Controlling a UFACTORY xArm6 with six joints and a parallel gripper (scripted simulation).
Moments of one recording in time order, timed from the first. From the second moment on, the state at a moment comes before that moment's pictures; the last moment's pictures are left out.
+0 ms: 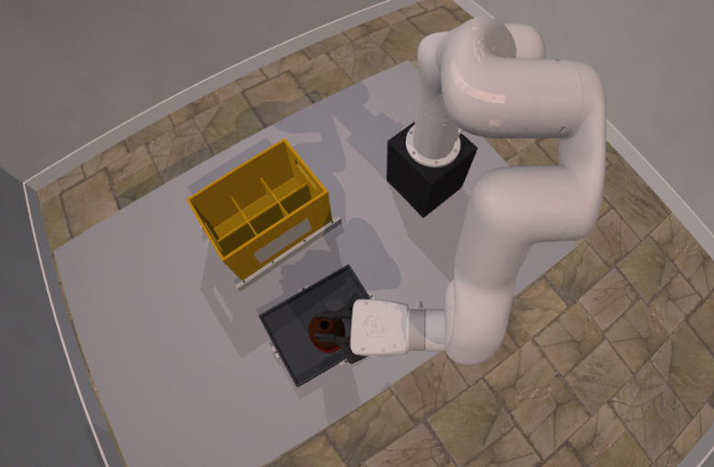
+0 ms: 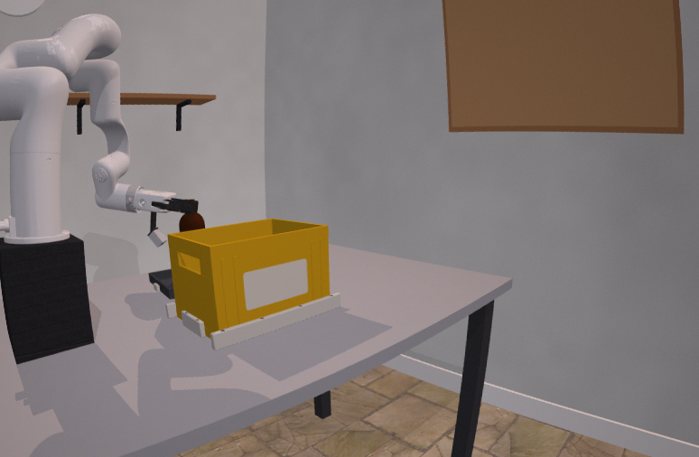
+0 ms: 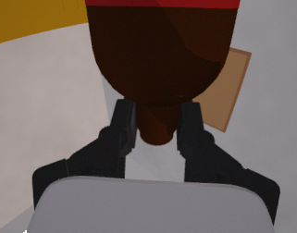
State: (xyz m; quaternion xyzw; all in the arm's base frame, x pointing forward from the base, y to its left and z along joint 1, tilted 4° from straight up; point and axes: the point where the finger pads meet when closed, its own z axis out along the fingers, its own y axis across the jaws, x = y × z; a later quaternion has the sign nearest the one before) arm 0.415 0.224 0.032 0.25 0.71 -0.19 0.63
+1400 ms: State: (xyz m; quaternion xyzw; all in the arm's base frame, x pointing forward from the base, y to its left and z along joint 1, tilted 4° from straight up) arm 0.418 0.224 -0.010 0.25 0.71 -0.19 0.63
